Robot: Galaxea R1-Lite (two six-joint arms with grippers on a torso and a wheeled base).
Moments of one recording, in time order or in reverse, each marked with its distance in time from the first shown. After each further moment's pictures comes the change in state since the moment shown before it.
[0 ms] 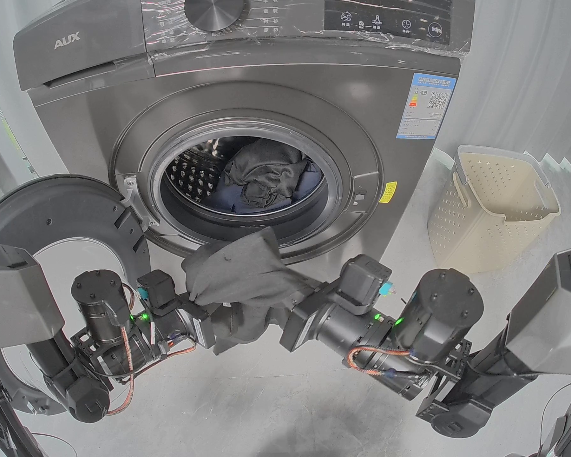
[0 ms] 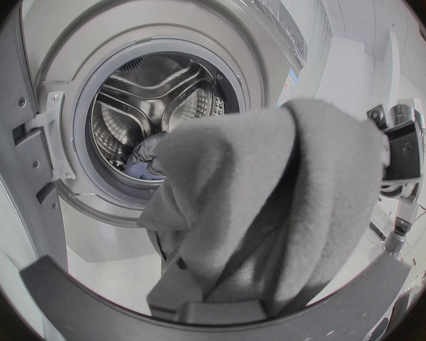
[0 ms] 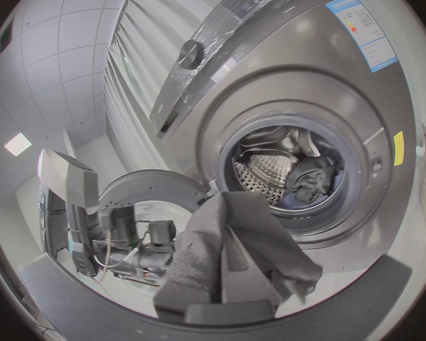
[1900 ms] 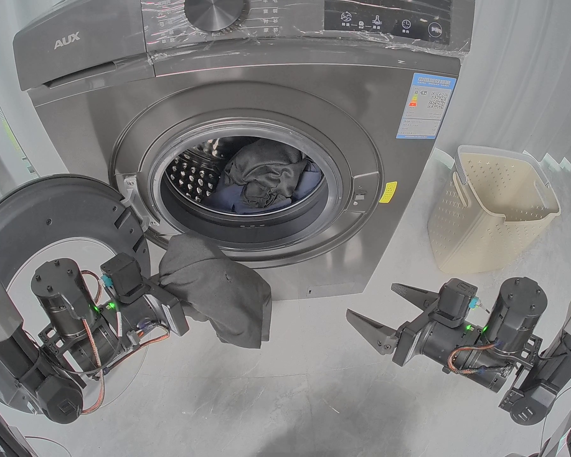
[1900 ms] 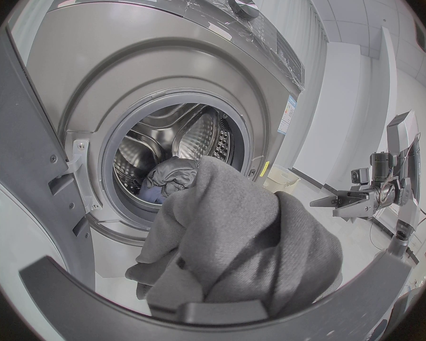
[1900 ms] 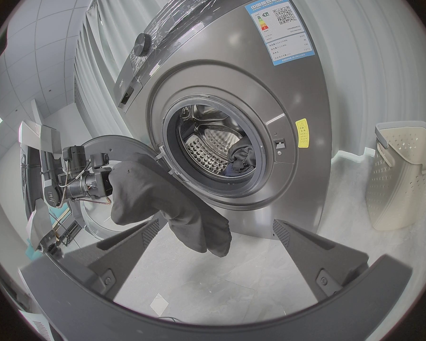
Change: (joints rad) left arm 0.040 -0.155 0.052 0.000 0.011 0.026; right arm -0.257 -0.172 0.431 0.000 0.090 -0.069
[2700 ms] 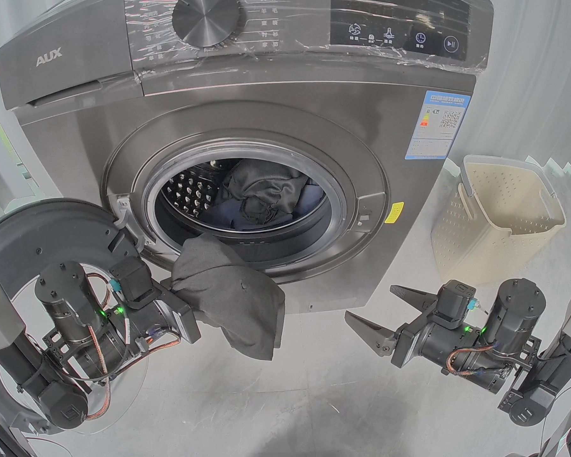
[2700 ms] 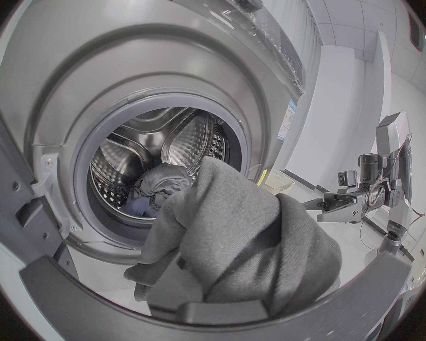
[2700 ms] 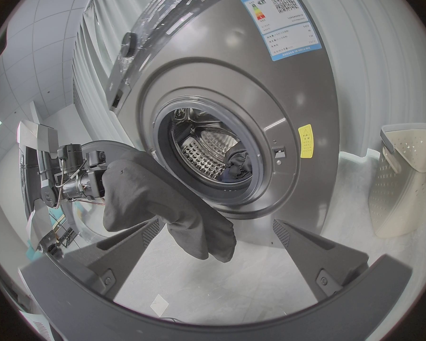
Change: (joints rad) left arm -0.056 -0.005 -0.006 0.000 -0.005 -0.001; right arm 0.007 0.005 0.000 0.000 -0.003 0.005
